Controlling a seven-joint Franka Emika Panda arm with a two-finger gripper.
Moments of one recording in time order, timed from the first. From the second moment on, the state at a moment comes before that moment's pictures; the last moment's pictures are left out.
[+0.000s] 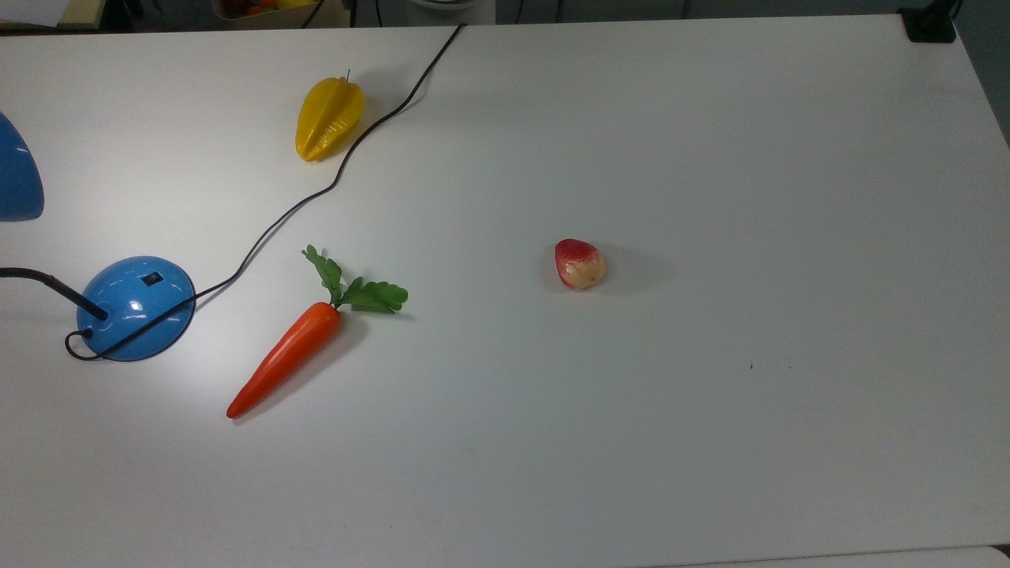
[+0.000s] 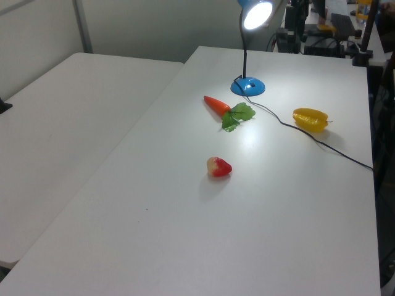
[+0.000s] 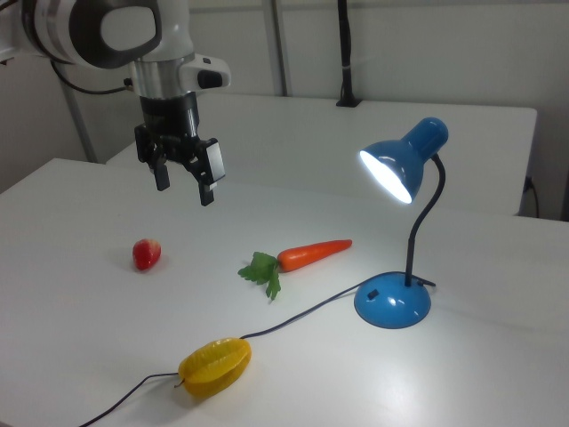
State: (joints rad) arm 0.09 0.02 -0.22 -1.58 0.02 1.53 -0.08
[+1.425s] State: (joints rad) arm 0.06 0.02 -0.22 -1.60 0.08 1.57 -0.06
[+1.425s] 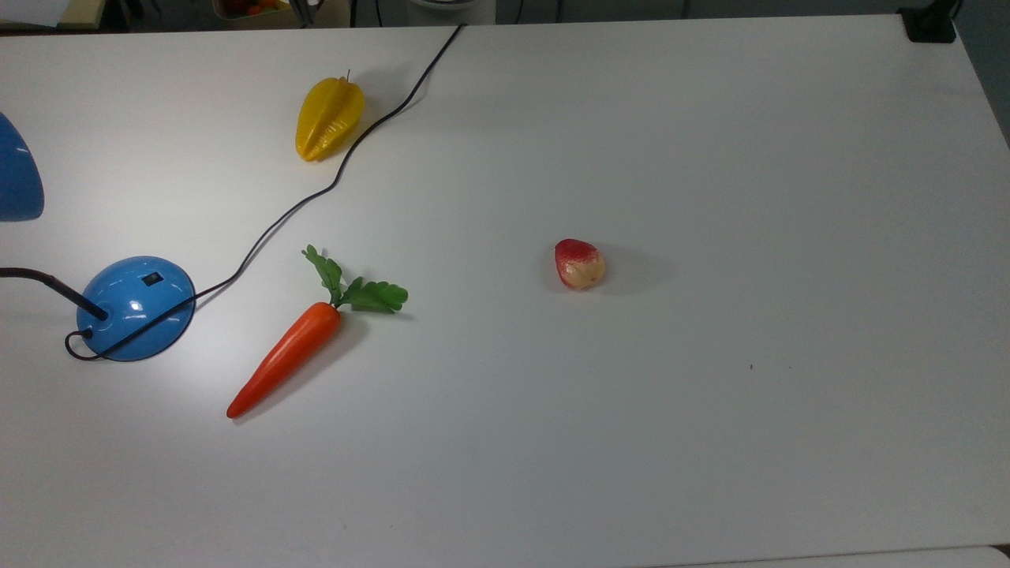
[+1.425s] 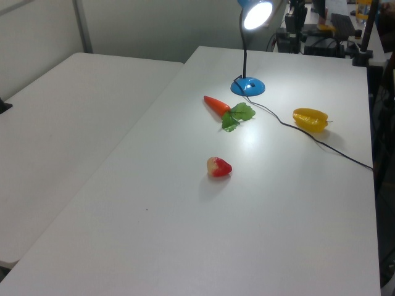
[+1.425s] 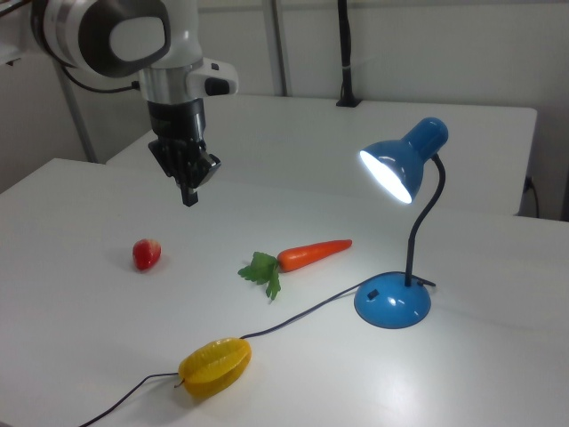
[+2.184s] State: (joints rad) arm -0.10 0.03 -0.20 -1.84 0.12 2.11 0.03
